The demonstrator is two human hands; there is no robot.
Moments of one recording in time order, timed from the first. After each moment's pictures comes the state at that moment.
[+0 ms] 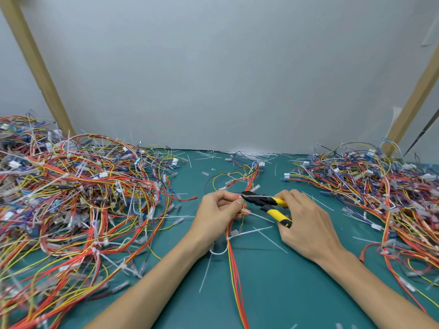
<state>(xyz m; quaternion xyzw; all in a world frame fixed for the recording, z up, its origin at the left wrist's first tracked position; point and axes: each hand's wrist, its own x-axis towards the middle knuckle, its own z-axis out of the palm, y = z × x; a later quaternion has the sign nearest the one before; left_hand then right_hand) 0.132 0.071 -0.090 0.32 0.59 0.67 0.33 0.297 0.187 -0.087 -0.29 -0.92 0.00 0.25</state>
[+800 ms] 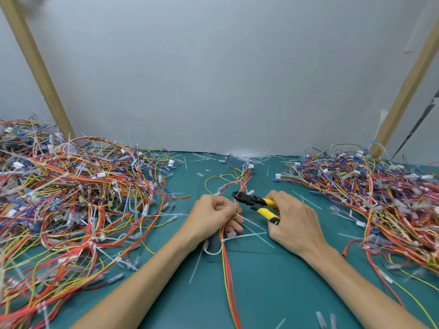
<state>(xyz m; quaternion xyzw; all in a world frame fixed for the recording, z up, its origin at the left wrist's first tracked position) 0.140 0.064 -0.081 0.39 0.65 0.56 0.34 0.298 0.188 -0.085 -0.30 -0.92 0.02 0.25</state>
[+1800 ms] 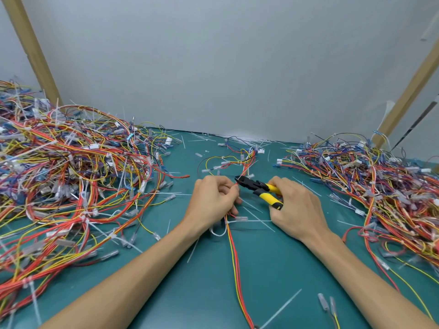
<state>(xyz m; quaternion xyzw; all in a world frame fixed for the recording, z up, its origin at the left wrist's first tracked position) 0.142 0.070 -0.097 0.41 0.70 0.55 0.19 0.298 0.186 -0.085 -0.30 -0.92 0.00 0.24</state>
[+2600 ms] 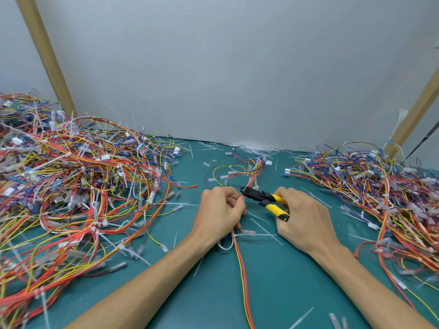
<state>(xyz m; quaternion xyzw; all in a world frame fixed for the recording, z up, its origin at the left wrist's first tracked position) 0.145 0.068 -0.093 0.43 0.73 0.52 0.13 0.295 0.188 -0.086 -0.29 -0.92 -0.04 0.25</state>
